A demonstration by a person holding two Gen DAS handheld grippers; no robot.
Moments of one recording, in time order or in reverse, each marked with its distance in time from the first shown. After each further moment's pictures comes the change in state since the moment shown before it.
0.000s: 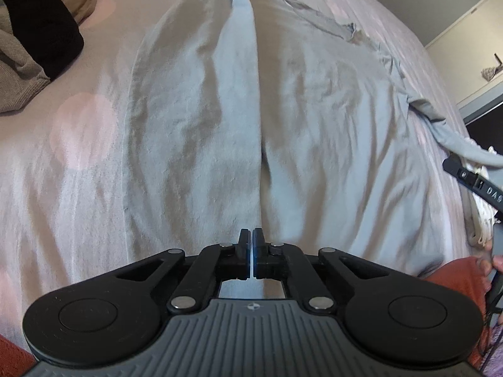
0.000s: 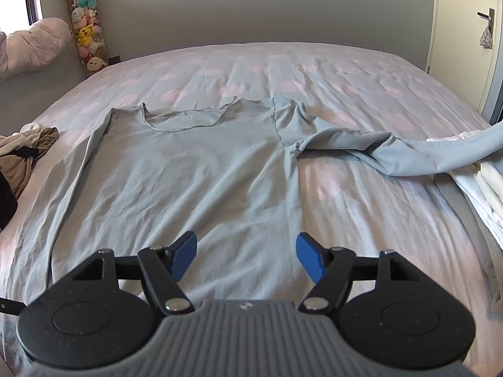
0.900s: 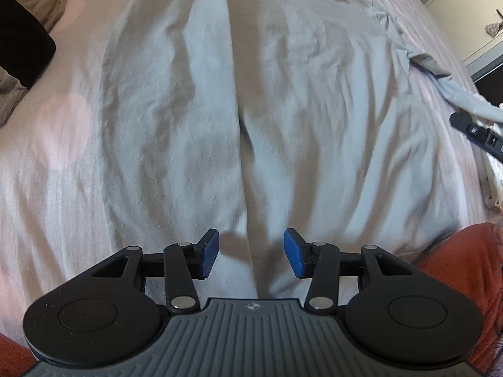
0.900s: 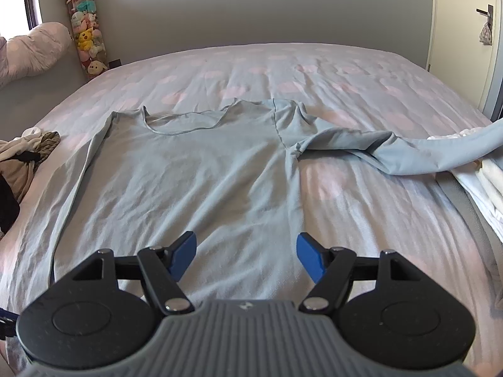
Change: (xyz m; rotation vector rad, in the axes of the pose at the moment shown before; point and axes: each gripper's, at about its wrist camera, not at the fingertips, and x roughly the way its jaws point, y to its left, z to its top) left arm 0.035 -0.036 0.000 0.125 0.137 0.110; right arm -0.001 -0.004 0.000 0.016 -0.008 0.013
